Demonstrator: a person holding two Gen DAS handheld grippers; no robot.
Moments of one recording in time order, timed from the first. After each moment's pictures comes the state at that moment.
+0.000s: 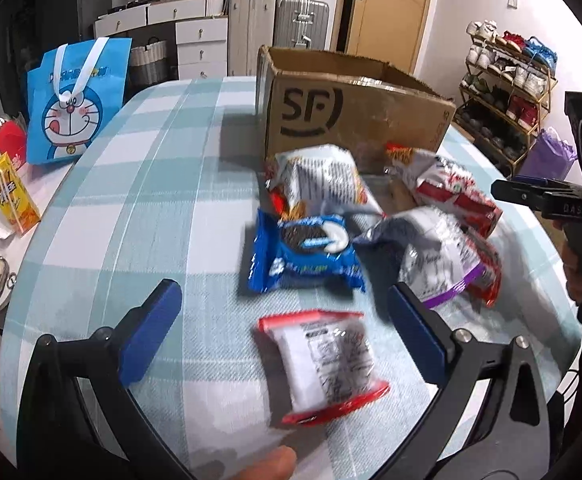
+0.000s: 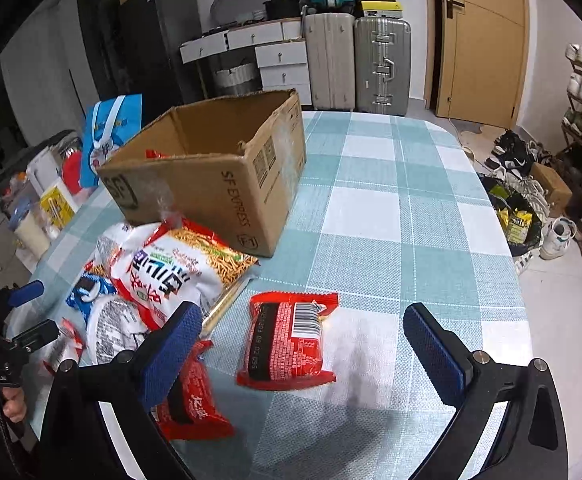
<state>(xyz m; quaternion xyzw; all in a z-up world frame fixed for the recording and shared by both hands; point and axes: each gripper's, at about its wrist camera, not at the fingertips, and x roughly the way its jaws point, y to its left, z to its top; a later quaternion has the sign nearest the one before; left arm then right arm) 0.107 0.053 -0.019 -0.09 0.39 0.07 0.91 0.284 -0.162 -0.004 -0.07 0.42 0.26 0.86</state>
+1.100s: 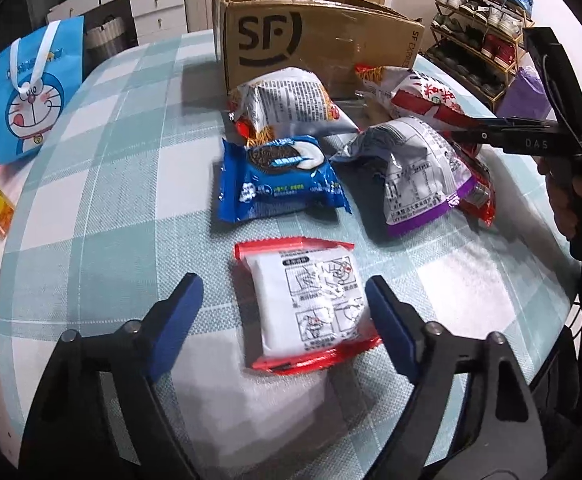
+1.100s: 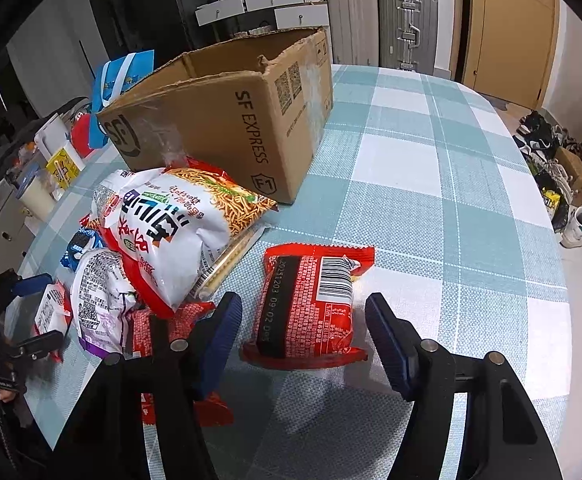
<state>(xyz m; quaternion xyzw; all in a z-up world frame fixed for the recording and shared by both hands) 0.106 0.041 -0.044 -0.04 0.47 0.00 0.88 0.289 -0.148 -0.043 -0.09 0.47 0.29 0.83</state>
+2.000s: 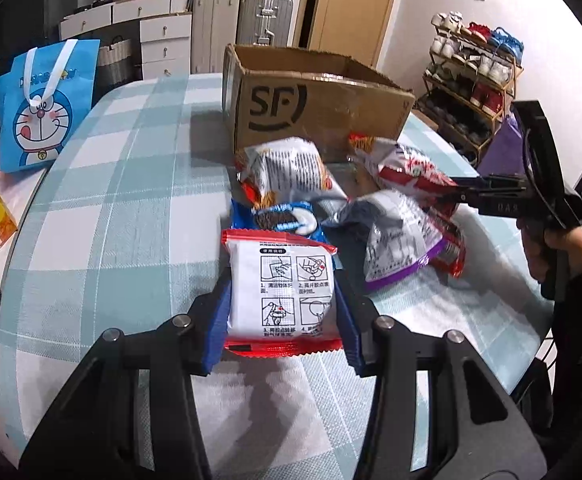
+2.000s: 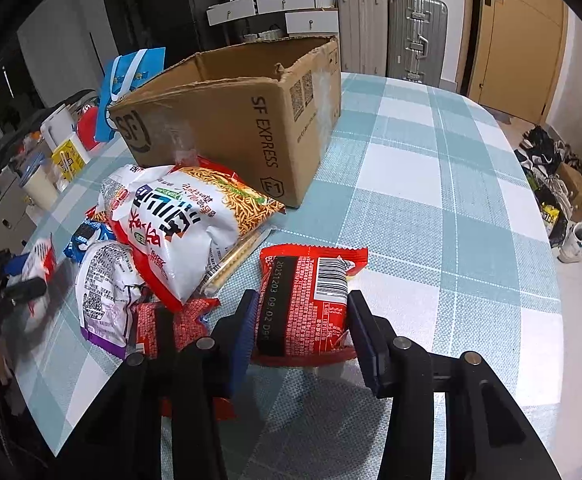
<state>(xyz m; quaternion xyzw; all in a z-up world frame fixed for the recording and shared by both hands) 0.093 0.058 -0.008 -0.09 0.39 0.00 0.92 0.283 -0.150 -0.037 -0.10 0.46 0.30 0.83</state>
